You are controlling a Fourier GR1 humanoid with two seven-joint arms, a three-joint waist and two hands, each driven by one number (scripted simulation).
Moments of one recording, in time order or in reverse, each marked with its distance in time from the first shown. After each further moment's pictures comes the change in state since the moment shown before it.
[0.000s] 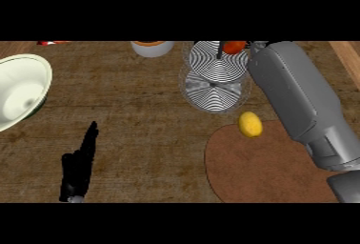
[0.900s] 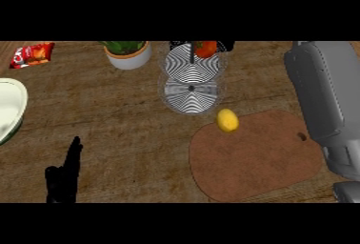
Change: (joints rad) left arm 0.109 0.013 0.056 -0.015 0.016 0.035 -0.007; right arm 0.094 -0.024 -0.295 -0.219 0.404 -0.186 0.091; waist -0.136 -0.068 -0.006
